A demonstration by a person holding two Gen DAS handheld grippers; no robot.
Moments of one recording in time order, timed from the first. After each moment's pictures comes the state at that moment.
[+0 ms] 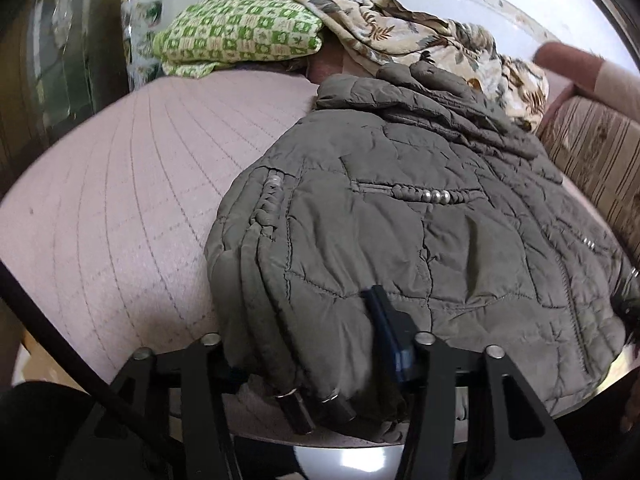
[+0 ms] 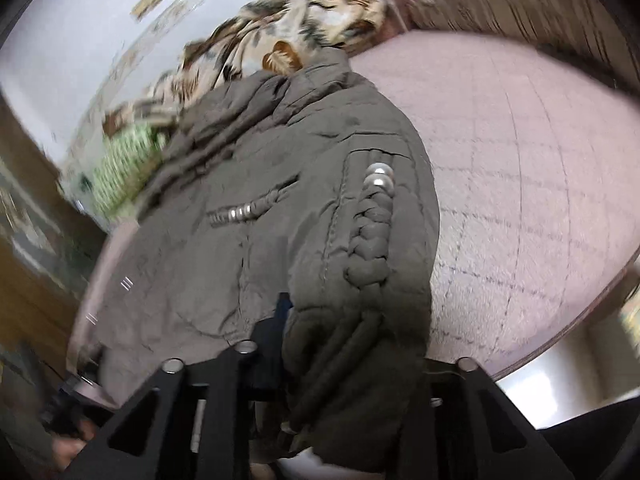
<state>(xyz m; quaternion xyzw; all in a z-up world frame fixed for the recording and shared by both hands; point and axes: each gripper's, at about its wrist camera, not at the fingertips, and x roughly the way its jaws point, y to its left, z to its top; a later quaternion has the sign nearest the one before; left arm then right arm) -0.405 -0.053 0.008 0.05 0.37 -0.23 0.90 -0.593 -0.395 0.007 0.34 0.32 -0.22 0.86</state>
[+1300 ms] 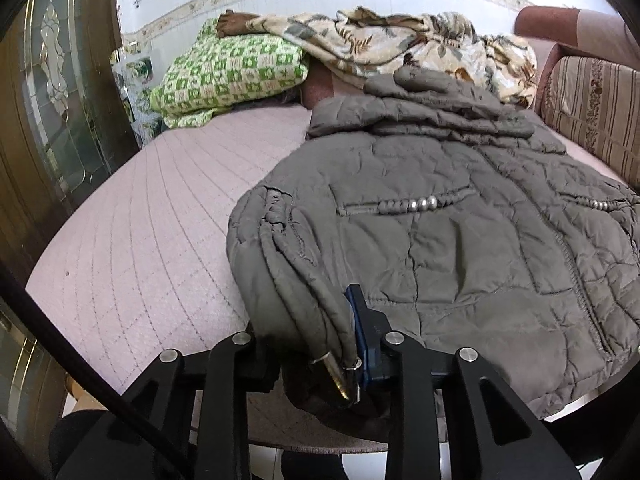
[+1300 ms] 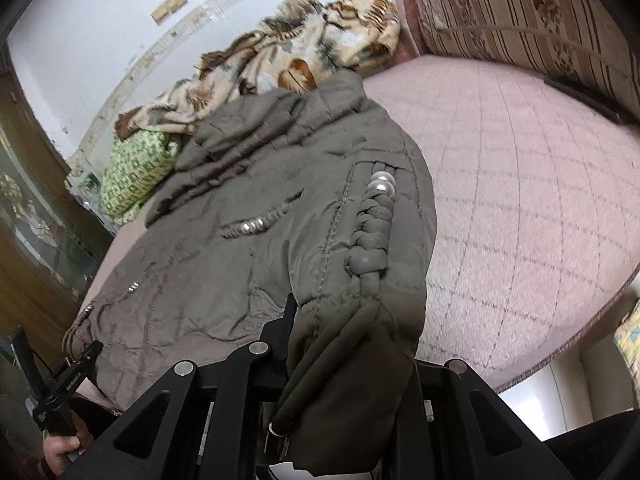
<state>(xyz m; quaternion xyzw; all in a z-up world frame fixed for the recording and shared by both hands) -0.429 -0.069 0.025 0.14 0.31 -0.21 0.92 -0.607 -0.396 0.022 0.32 0.28 -0.20 0.88</state>
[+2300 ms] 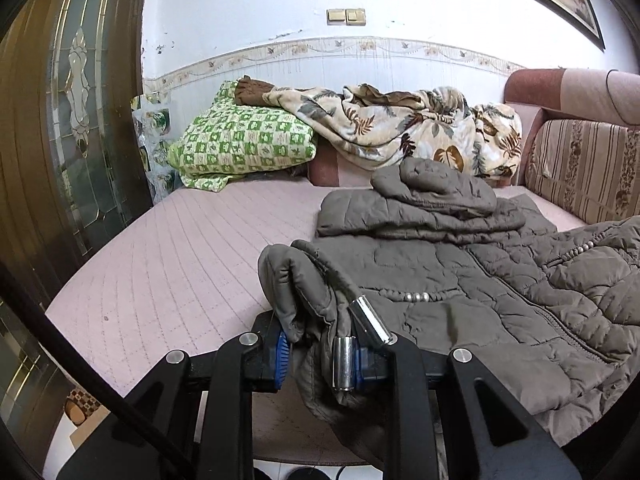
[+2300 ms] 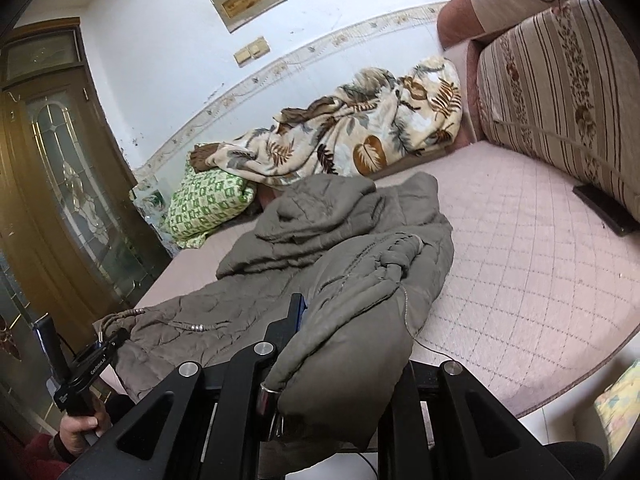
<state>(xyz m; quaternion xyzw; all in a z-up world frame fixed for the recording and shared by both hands) -0.455 -0.023 0.114 0.09 0.22 -0.23 0.94 -0.644 -0.365 0.135 0.26 0.19 -0.14 0.94</state>
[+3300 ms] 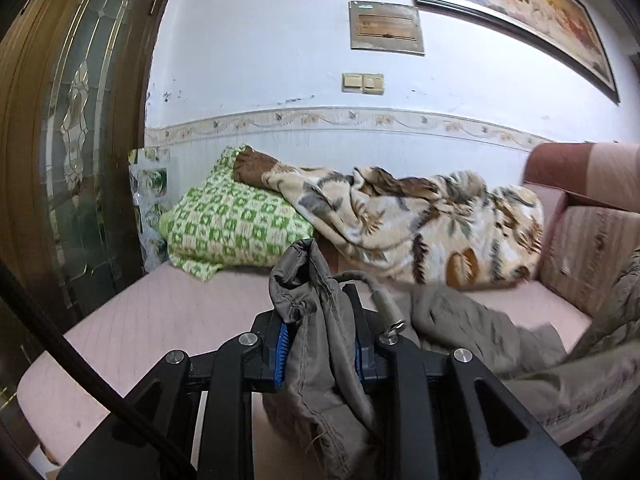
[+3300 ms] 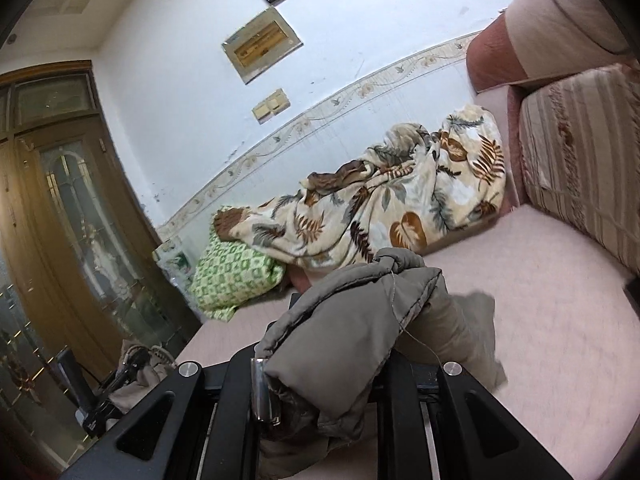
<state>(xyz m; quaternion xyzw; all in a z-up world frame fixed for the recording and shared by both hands) -0.330 -0.122 0.224 0.03 0.12 -0.22 0.97 -0.534 -0.455 0.244 0.28 0.11 -0.11 0.95</state>
